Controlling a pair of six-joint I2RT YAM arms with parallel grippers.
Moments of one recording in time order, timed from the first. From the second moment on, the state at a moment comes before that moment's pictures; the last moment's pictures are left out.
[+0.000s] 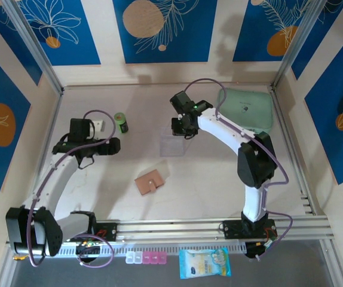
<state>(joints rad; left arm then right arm) -0.10 1.16 0.88 -0.65 0.20 -0.11 0.62 1.88 1.62 -0.89 0.01 0.55</state>
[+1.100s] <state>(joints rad) -0.54 1.51 0.82 -0.47 0.32 -0.34 0.84 1.43 0.99 -0.75 -0.04 0.79</state>
